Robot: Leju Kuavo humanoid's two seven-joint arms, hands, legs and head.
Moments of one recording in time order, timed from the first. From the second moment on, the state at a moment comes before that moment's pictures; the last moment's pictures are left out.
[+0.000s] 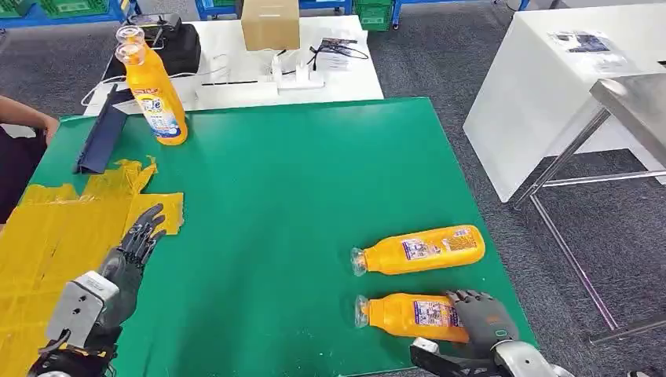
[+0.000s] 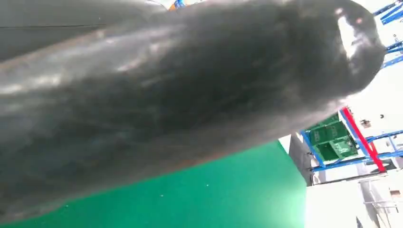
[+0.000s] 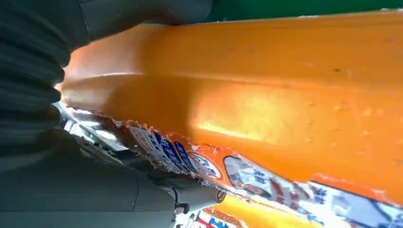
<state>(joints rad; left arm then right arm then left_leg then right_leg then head) 0.12 0.12 -0.05 -1.86 -0.23 -0.22 -0.13 0.25 -0.71 0.48 -1.60 1.00 0.15 0.44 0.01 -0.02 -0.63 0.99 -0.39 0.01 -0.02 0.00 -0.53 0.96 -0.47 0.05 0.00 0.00</state>
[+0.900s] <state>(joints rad) 0.32 0.06 -0.10 -2.01 0.14 -0.28 -0.10 0.24 -0.24 0.25 -1.95 0.31 0.13 0.00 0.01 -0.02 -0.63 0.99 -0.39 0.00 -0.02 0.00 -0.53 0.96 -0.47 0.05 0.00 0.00</state>
